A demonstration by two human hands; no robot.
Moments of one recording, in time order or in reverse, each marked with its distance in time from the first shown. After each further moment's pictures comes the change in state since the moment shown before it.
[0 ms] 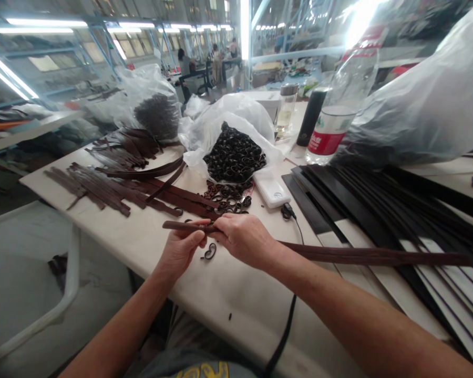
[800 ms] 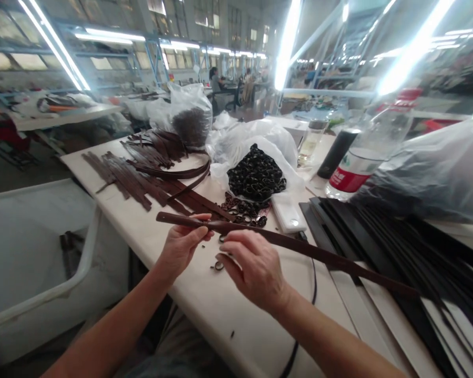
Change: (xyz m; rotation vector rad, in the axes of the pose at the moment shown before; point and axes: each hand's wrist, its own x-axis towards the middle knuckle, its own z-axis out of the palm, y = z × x) left_hand -0.003 0.035 0.000 -0.196 0.119 0.118; right_hand -0.007 -0.025 0.001 0.028 0.297 -0.212
